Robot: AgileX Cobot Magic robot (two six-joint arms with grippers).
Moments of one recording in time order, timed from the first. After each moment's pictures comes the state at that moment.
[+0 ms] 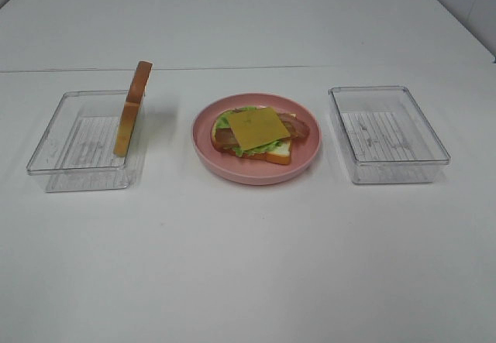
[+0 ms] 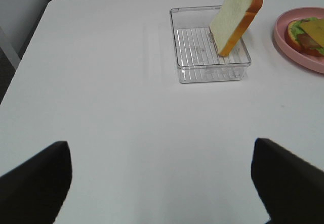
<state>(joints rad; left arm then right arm) 0.06 0.00 -0.52 -0.06 1.08 0.02 0.00 0.00 -0.45 0.01 1.11 -0.01</state>
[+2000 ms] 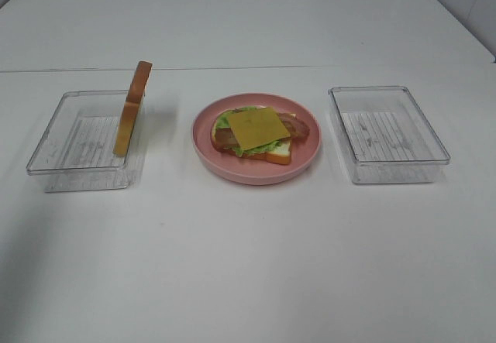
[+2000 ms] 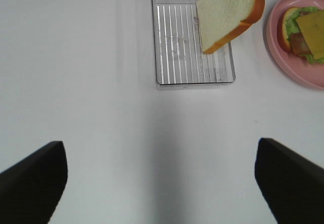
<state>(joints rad) 0.06 1.05 -1.15 -0.13 1.11 -0.01 0.00 0.00 -0.45 0.01 1.11 -0.01</state>
